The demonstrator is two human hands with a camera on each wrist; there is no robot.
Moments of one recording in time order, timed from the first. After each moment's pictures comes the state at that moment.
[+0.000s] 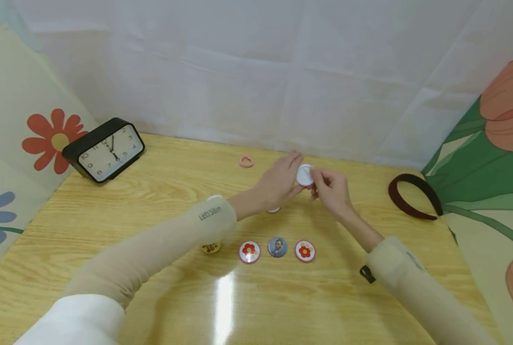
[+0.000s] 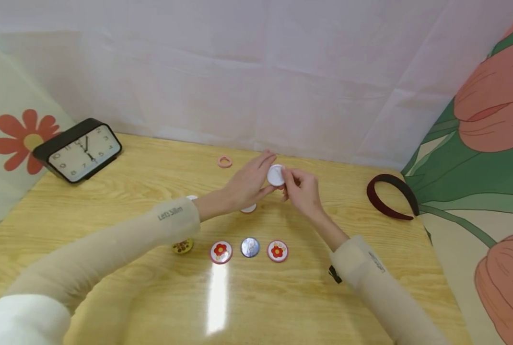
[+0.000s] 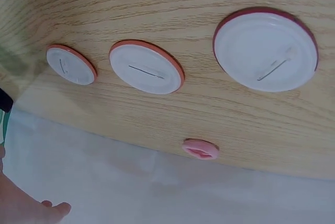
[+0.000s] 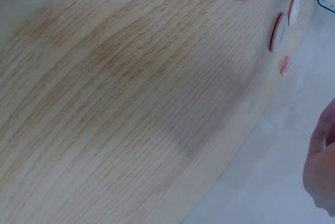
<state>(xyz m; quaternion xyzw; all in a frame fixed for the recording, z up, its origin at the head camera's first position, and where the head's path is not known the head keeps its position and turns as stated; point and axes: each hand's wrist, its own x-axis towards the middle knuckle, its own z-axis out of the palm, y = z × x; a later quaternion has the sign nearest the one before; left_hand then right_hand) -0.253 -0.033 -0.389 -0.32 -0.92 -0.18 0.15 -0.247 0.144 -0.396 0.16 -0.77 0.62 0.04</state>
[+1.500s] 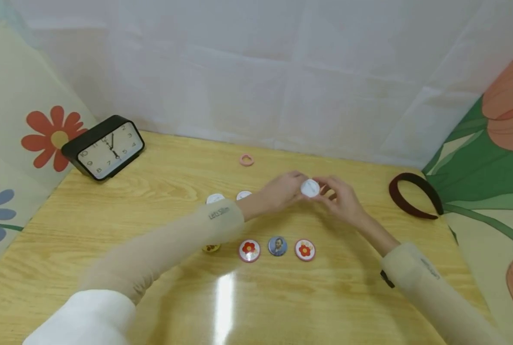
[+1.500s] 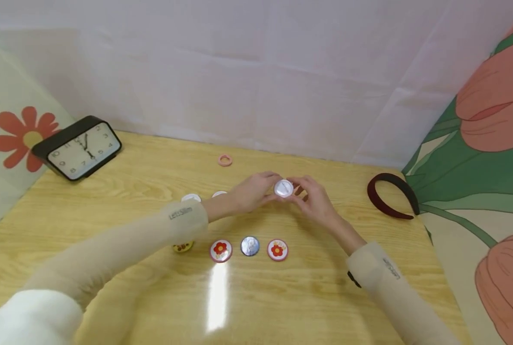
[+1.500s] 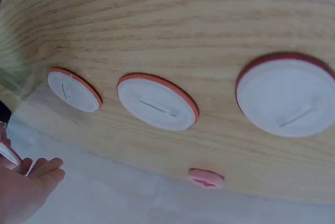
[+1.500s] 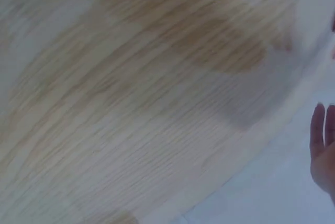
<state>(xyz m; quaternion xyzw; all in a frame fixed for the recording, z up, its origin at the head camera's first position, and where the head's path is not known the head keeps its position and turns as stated) -0.253 -0.023 -0.402 -0.35 -0.91 -0.22 0.00 -0.250 0.189 -0.422 0.34 -0.86 0.38 0.08</state>
